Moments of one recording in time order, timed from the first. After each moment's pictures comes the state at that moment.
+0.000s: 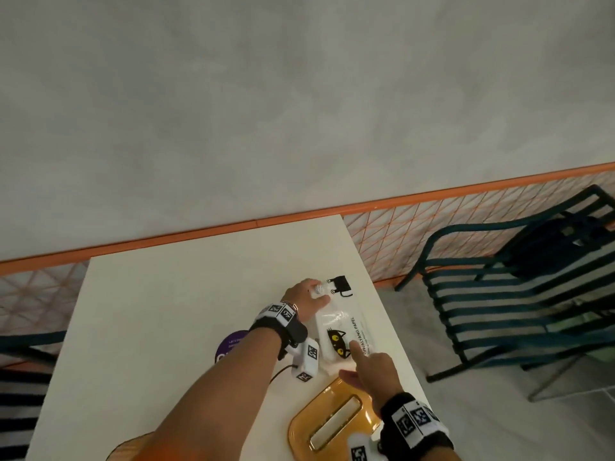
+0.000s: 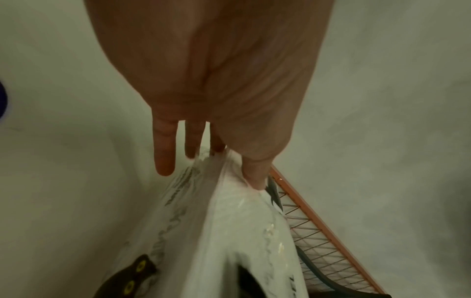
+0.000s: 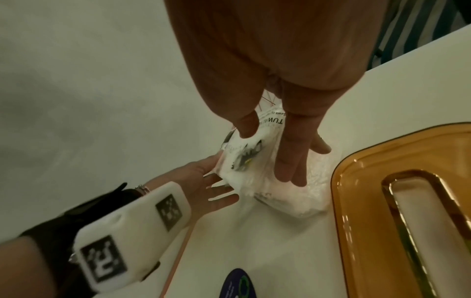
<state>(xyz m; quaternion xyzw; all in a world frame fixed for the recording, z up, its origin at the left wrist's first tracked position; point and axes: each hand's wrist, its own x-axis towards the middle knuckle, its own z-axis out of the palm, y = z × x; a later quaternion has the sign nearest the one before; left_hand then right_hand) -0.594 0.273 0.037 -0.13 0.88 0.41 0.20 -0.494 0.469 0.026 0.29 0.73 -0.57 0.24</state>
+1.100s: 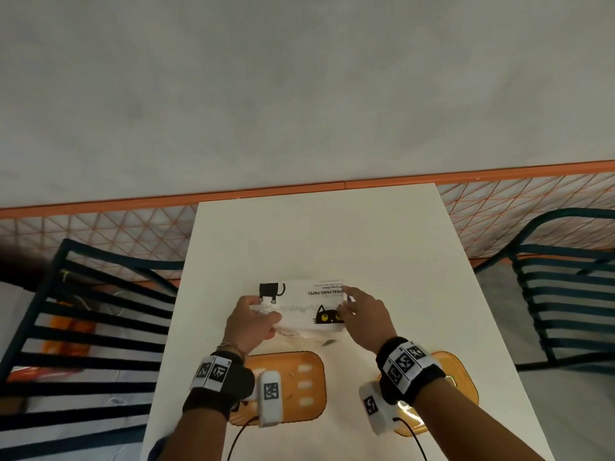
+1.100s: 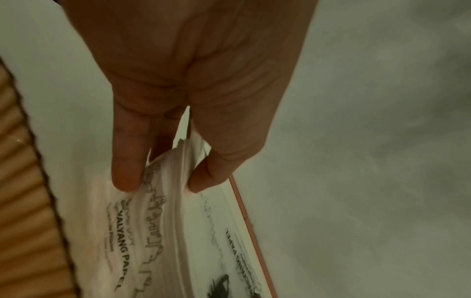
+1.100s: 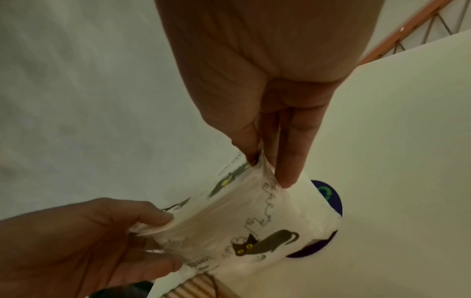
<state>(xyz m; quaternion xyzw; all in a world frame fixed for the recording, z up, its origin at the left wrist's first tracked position) -0.363 0.067 0.048 -0.46 0.71 0.53 0.07 -0.464 0.292 0.059 -0.10 0.89 -0.36 0.26</state>
